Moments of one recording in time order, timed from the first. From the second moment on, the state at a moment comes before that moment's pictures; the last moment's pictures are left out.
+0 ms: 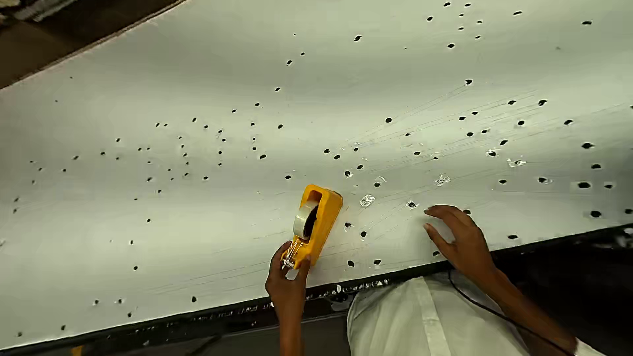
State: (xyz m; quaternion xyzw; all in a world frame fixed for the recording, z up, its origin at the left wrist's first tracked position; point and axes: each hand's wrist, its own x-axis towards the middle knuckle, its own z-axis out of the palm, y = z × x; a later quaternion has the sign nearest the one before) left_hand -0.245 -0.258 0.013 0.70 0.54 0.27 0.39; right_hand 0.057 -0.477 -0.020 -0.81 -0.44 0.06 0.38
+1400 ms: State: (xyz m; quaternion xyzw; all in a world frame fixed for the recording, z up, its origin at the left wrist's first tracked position) left_hand -0.014 -0.387 0.078 0.72 0.51 0.15 0.44; right_hand 0.134 -0.474 -0.018 -0.74 -0.51 0.13 0.43
